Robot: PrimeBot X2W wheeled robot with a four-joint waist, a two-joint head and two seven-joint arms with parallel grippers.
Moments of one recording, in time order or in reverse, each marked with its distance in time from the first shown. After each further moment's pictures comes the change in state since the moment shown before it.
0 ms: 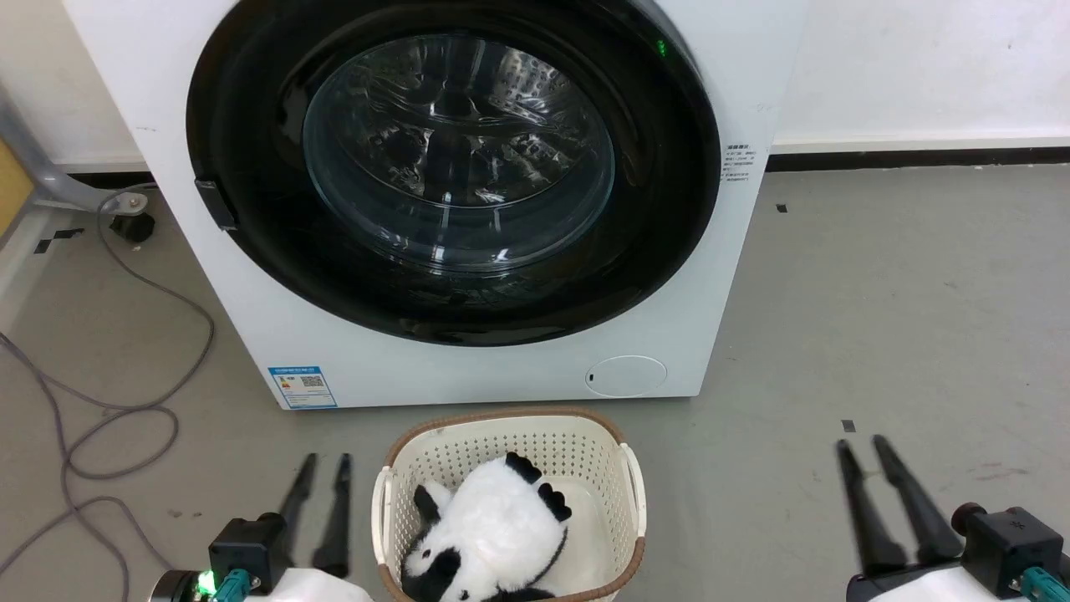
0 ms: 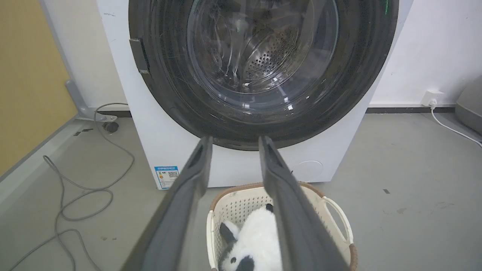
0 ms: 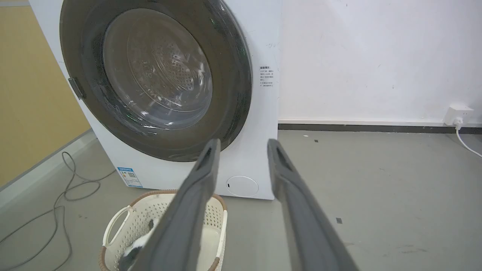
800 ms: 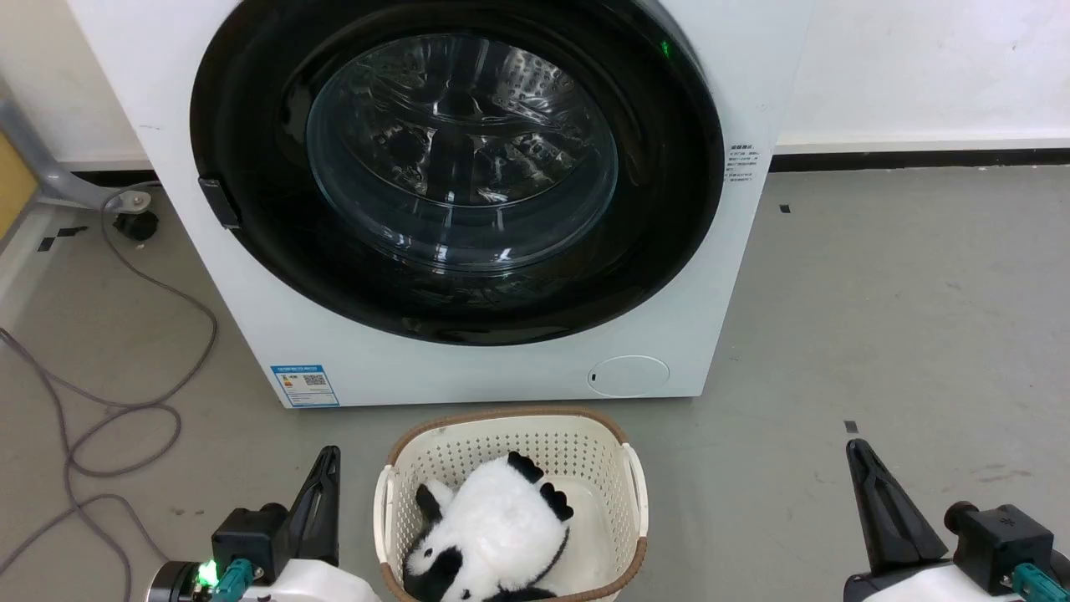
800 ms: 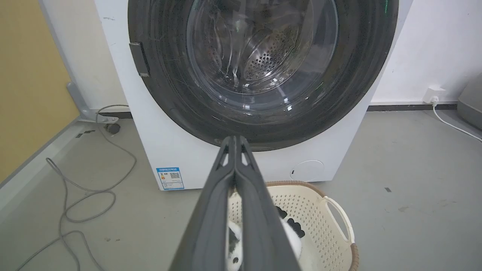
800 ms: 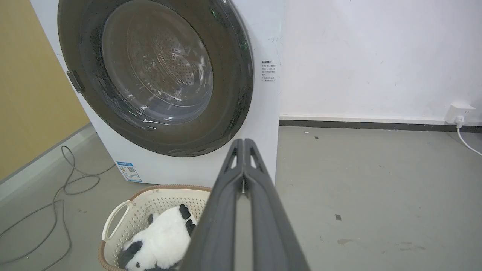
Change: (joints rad) left arm 0.000 -0.005 0.005 -0.037 0.020 0.001 0.044; right arm -0.006 0.000 0.002 0.015 -0.013 0.000 0.010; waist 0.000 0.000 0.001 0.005
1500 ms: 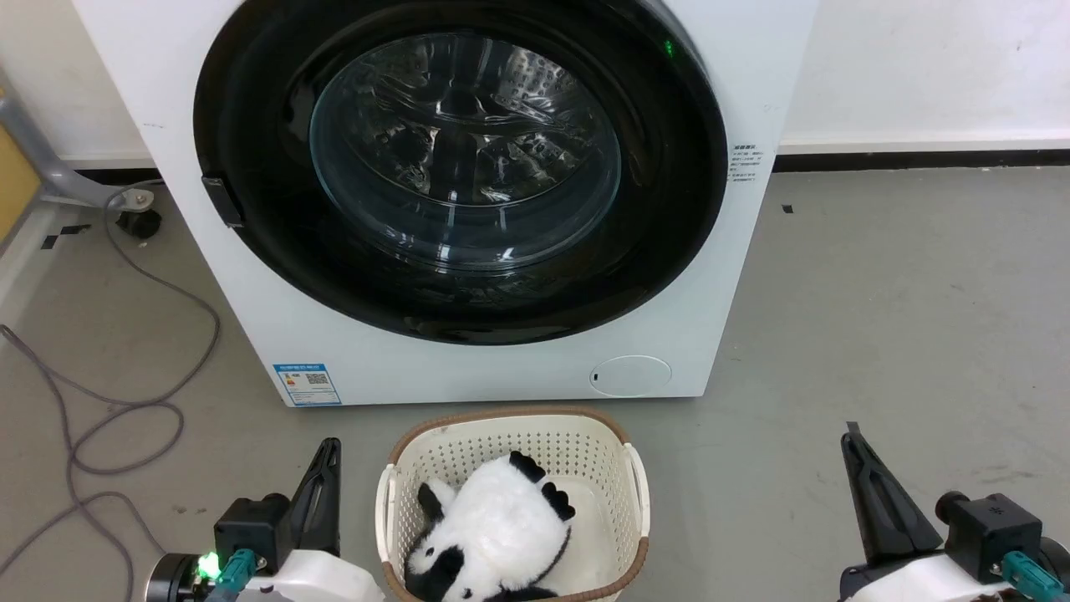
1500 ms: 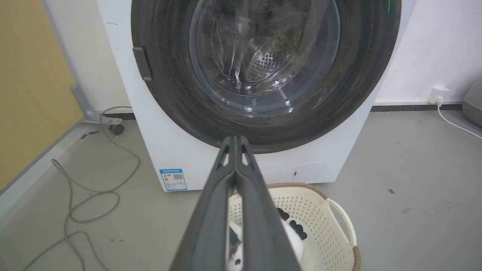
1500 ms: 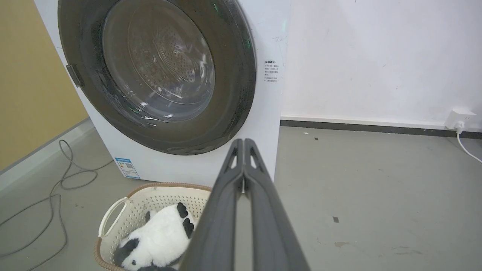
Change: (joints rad) left arm 0.000 -0.013 0.009 -0.041 0.021 0.006 0.043; right arm -0.022 0.000 0.003 0.012 -0.027 0.000 0.013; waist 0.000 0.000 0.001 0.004
